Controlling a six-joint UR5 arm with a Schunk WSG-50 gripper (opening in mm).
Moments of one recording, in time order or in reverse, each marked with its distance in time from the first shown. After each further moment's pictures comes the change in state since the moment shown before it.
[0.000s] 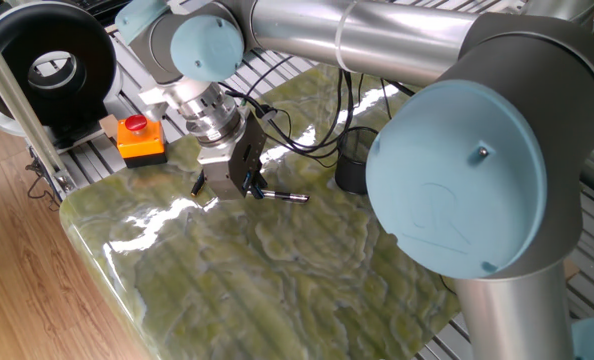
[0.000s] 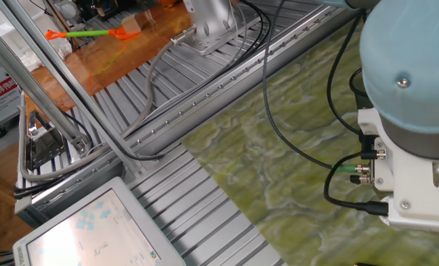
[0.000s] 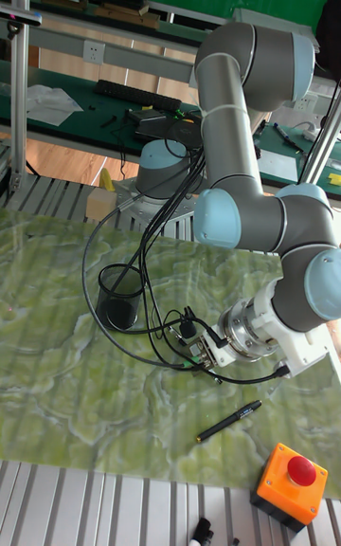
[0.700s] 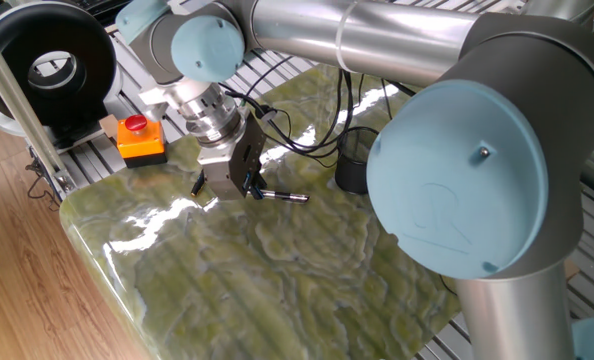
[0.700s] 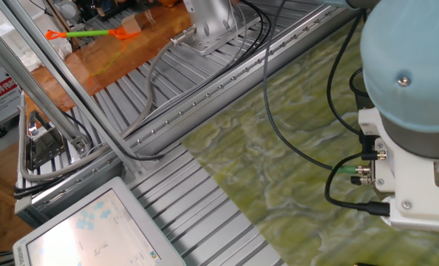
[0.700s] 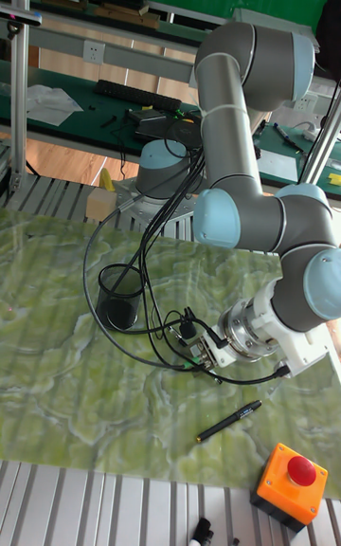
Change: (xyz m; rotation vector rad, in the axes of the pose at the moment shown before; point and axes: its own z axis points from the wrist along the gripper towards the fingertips) arm -0.001 0.001 0.001 -0.006 -0.006 -0.011
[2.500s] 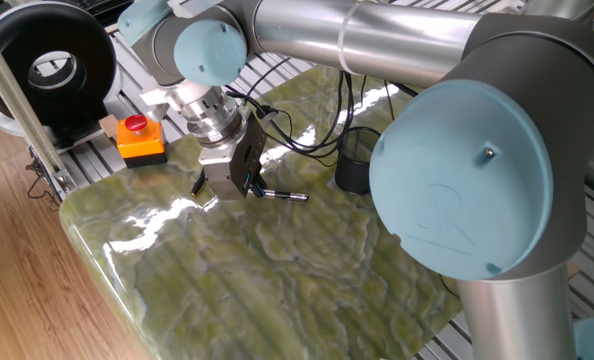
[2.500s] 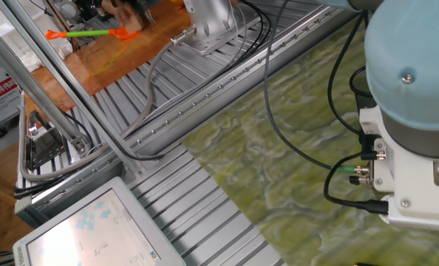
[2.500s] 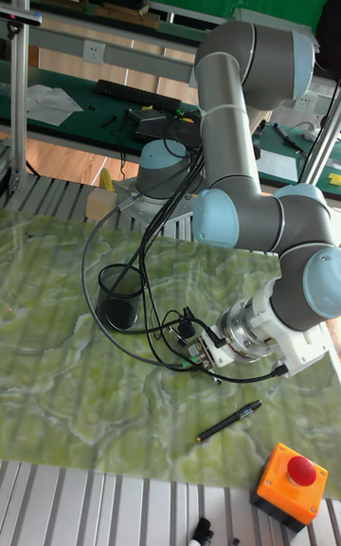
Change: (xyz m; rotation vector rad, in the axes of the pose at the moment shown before) arm 0.000 -0.006 0.001 0.023 -0.006 0.031
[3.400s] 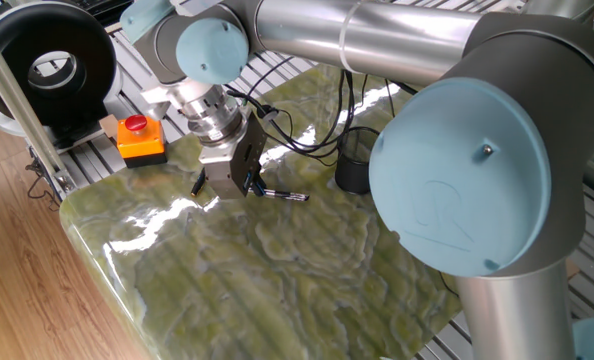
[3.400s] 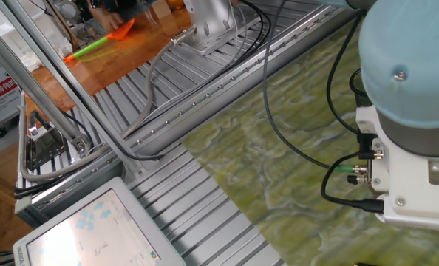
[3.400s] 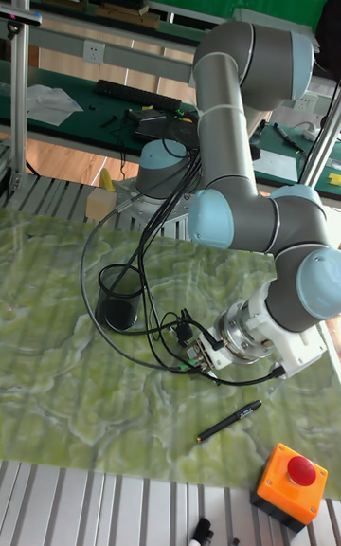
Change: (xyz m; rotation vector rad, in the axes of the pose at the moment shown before) arm -0.004 0.000 0.002 -0.021 -0.016 -0.025
